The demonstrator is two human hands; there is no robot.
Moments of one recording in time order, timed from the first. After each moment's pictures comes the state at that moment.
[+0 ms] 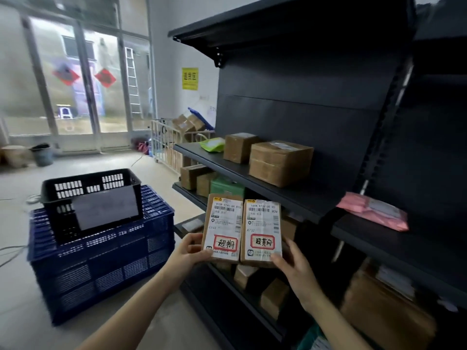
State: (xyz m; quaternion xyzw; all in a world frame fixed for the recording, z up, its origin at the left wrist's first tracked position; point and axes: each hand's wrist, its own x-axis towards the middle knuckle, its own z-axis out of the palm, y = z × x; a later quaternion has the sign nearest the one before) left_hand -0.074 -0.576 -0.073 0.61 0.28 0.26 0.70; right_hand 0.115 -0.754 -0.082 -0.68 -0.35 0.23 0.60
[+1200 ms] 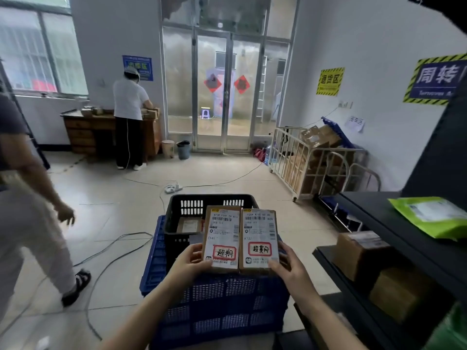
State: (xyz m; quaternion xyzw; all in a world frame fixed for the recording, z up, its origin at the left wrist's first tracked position) left_hand -0.209 -0.041 -0.101 0.52 0.47 0.40 0.59; right_hand 0.041 -0.090 -0.095 -0.57 -0.52 0.42 0.48
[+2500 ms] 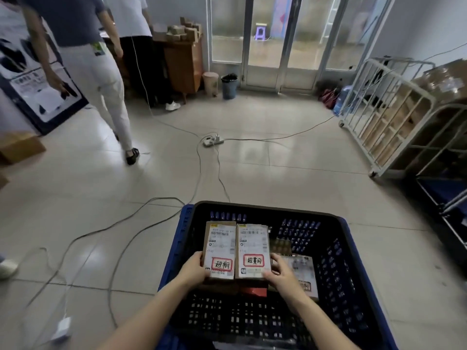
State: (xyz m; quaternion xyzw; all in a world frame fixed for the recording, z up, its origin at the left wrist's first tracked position) left_hand -0.276 0.436 -0.268 0.43 0.71 0.19 0.52; right_hand -0.038 0.434 -0.276 -0.62 -0.46 0.58 0.26
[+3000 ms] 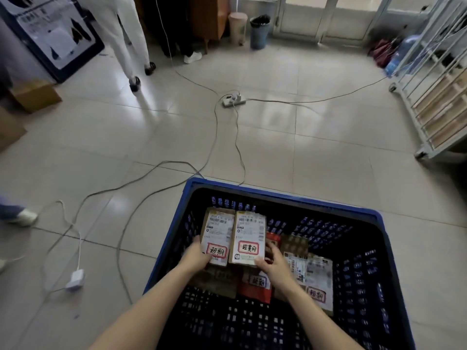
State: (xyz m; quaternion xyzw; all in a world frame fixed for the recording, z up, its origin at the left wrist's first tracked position) left_hand -0.263 0.507 -0.346 0.40 0.78 0.13 0.47; right_hand -0.052 0.523 -0.358 -0.62 -0.48 0.60 0.15
